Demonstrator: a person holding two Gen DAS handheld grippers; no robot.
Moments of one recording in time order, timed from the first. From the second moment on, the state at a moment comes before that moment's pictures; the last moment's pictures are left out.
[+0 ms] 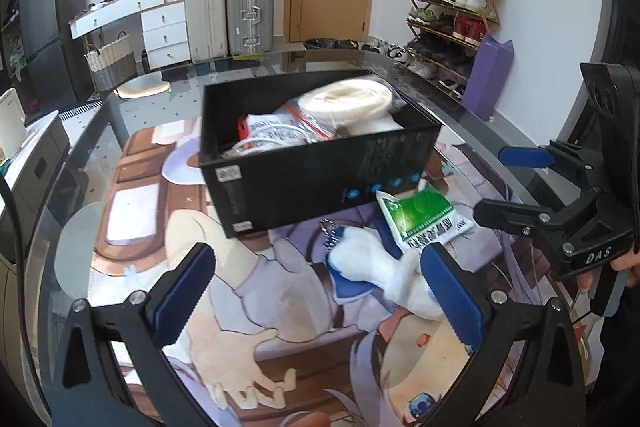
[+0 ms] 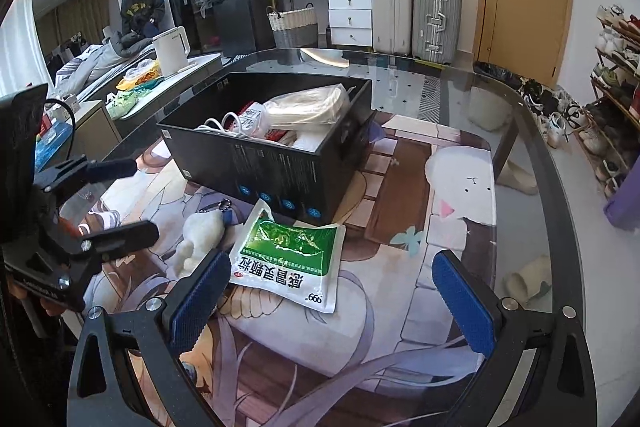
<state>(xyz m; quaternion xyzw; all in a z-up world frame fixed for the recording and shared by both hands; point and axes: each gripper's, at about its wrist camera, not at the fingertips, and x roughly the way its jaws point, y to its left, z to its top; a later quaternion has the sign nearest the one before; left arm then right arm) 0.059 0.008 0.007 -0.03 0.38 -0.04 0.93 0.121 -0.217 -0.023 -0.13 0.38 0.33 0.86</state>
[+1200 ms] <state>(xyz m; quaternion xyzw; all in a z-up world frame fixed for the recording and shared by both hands) 0.065 -0.016 -0.015 0.01 0.44 -0.07 0.90 0.133 -0.219 -0.032 -0.11 0.40 0.32 0.85</state>
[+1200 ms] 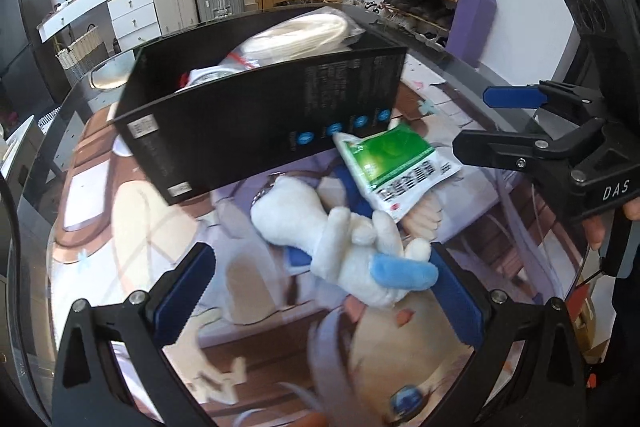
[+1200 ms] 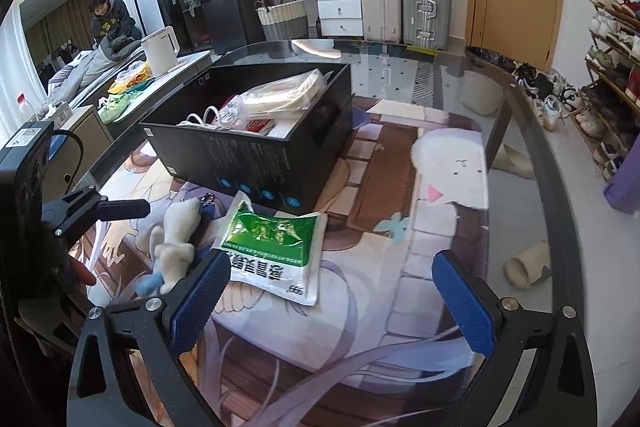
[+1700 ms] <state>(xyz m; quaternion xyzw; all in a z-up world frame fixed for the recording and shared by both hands) 0.052 0.021 -0.025 0.00 0.46 -0.04 0.89 0.135 -0.165 -0.062 -0.13 0.44 0.31 0.83</state>
